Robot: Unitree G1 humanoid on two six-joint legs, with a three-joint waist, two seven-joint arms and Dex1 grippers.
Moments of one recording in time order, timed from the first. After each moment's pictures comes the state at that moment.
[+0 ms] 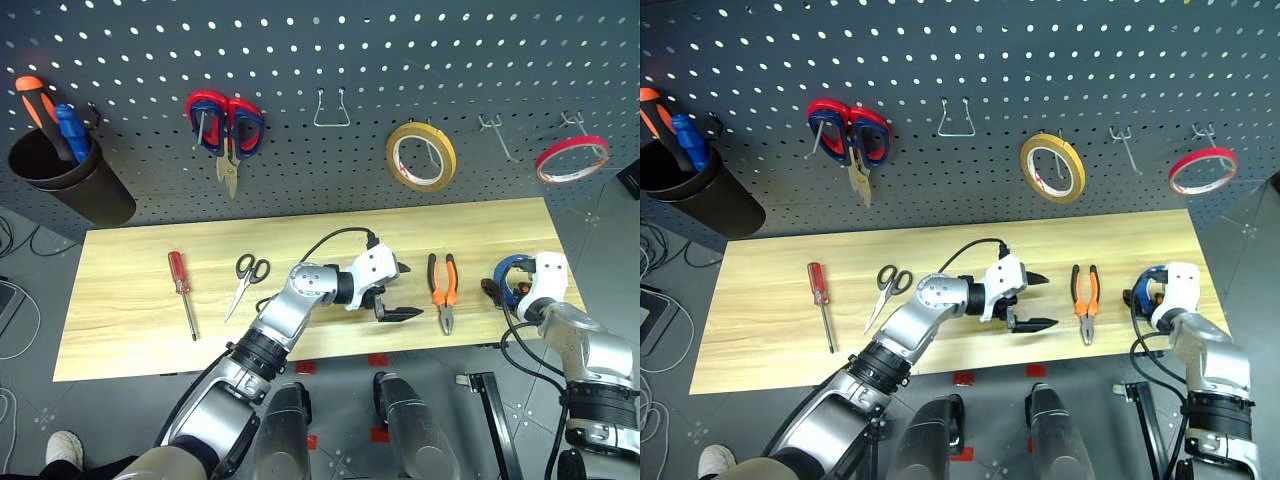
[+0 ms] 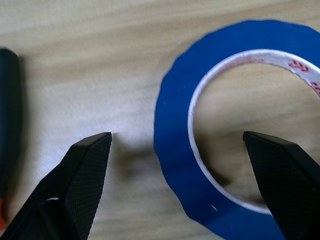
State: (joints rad) left arm -0.65 0.15 -0.40 0.35 -0.07 0.15 -0.97; right arm -0.30 -0.44 -0.34 0.17 0.26 0.73 0.30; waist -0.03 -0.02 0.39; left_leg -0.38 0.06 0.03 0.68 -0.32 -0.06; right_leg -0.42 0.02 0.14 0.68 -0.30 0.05
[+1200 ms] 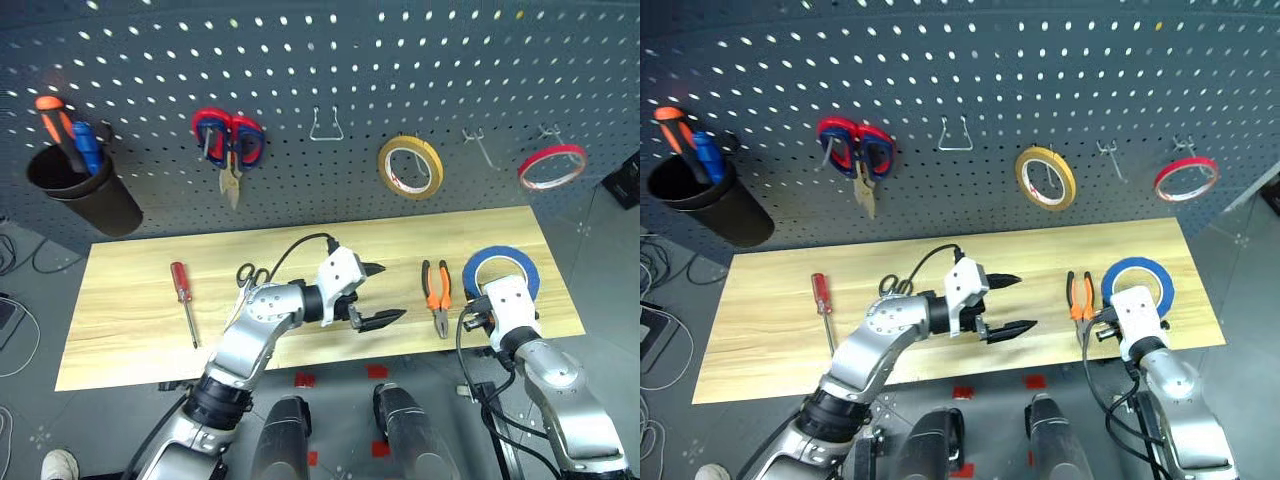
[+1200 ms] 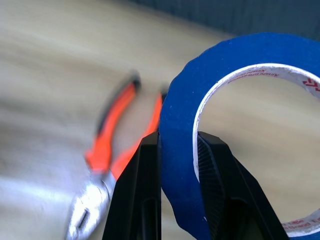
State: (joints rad) left arm -0.34 0.30 -0.26 -0.23 -0.20 0.42 -0.88; right arm 0.11 -0.43 0.00 -0.43 -0.07 0.38 0.20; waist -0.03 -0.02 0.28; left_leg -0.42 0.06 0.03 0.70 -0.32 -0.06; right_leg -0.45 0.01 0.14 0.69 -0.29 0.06
